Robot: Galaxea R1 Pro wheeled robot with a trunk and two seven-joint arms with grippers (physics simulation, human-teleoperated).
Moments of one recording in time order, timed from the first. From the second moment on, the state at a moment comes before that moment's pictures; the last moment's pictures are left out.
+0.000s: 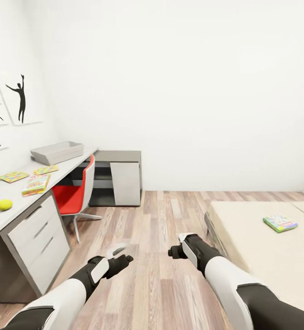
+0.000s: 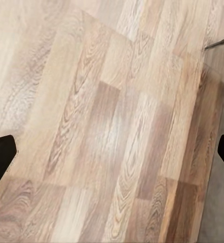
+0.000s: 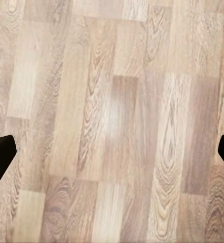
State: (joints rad) left arm -0.76 -0.09 0.08 -0.22 0.45 0.36 -0.02; right arm -0.88 0.16 0.03 -0.25 0.01 0.57 -0.04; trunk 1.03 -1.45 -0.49
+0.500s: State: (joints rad) left arm -0.76 -0.09 0.08 -0.22 0.45 0.36 -0.02; right arm -0.88 0.16 0.03 -0.25 0.01 0.57 -0.04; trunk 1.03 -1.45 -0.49
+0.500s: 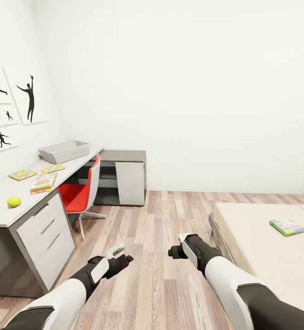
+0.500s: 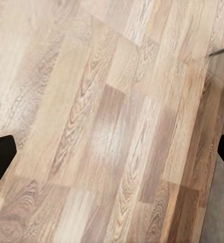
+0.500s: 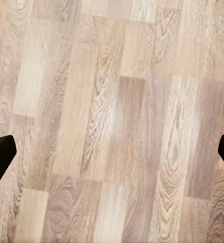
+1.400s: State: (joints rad) left arm -0.76 -0.09 0.08 -0.22 0.45 0.36 -0.02; right arm -0.88 0.16 0.03 -0.25 0.01 0.58 -0.04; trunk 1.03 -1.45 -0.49
